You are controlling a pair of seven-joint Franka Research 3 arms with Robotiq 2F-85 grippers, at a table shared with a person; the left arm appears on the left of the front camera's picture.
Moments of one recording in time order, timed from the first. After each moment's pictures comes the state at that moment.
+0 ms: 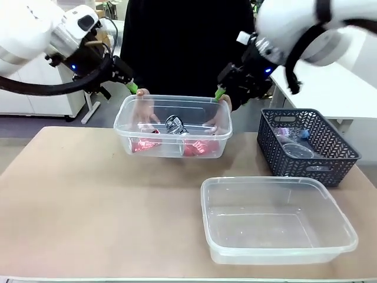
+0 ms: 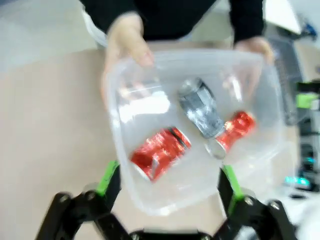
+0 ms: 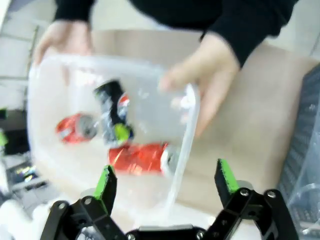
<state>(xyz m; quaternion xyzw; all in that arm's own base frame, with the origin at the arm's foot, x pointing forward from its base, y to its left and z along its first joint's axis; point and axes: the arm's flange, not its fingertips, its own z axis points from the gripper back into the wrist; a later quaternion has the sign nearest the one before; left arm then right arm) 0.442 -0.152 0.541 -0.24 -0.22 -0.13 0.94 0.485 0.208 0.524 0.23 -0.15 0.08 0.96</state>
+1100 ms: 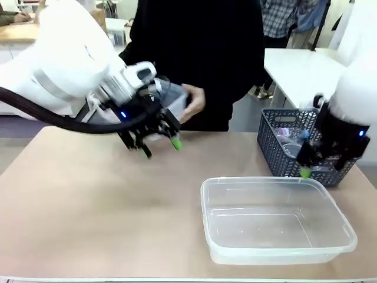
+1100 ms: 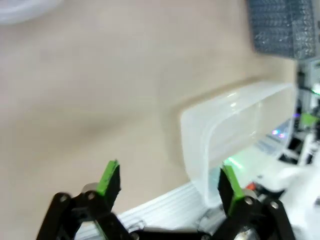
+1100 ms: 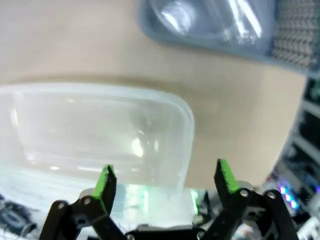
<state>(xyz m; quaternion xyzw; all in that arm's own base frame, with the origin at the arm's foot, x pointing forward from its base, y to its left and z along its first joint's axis) 0.380 -0.278 0.442 -0.26 -0.01 -0.09 0.96 0.314 0.089 0.444 -0.04 0.00 0.07 1.00</state>
